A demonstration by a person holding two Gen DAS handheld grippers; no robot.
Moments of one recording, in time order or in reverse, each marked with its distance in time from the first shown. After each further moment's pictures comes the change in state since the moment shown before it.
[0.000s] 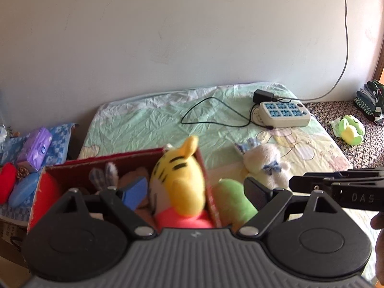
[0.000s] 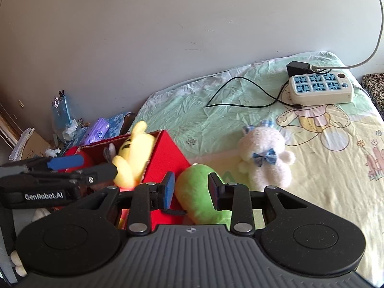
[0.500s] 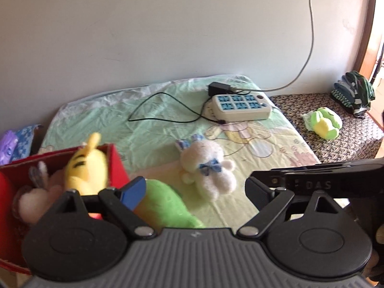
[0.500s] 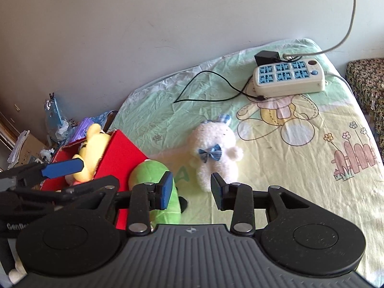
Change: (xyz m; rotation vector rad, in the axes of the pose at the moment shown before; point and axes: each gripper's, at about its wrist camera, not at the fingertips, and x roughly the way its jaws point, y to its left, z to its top) left arm 0.029 -0.095 -0.010 0.022 0.014 -0.114; right arm -0.008 -0.086 0.006 0.054 0.057 0.002
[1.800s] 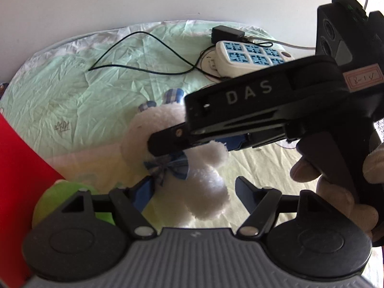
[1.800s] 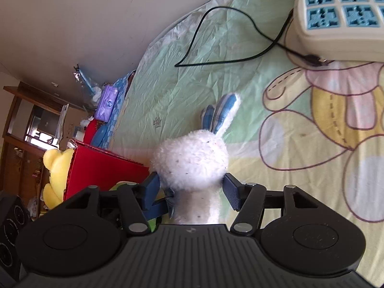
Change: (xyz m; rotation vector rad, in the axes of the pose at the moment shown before) left arm 0.170 -0.023 0.009 -0.087 0.239 0.041; right arm 0.181 -0.089 0.079 0.072 0.404 0.378
